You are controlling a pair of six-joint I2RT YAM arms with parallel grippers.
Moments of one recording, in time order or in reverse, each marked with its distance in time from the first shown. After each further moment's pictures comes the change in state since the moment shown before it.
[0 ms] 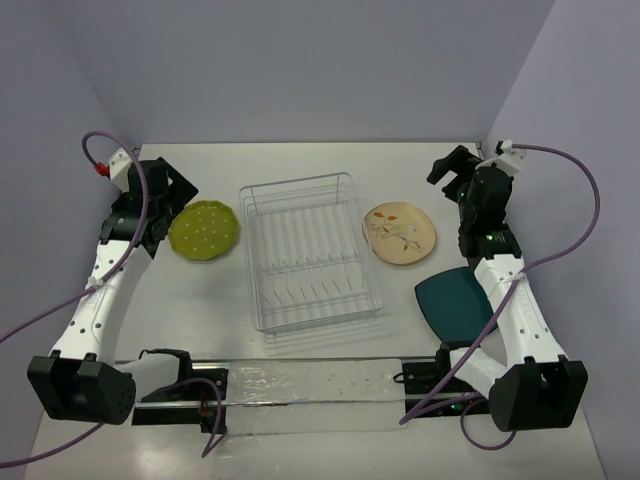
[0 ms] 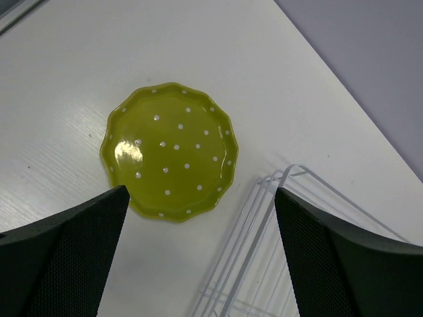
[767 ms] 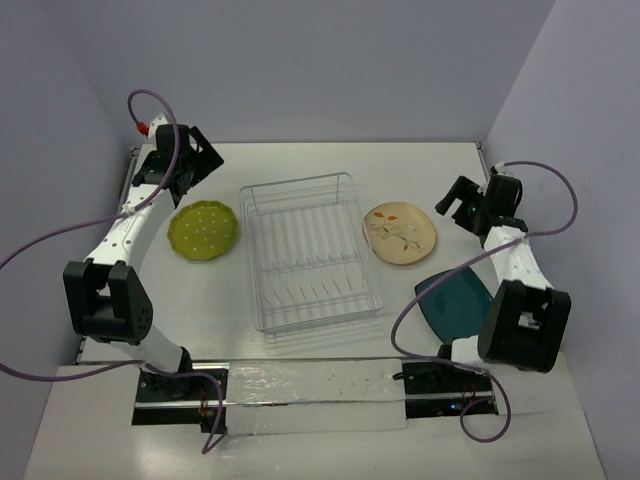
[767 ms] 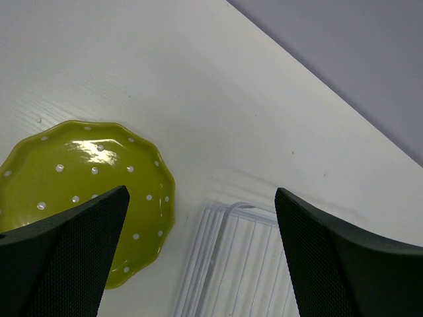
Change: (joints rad) left arm 0.000 0.426 0.241 0.202 0.201 0.101; right arm -0.287 0.285 -0.024 -0.179 -0.400 -0.111
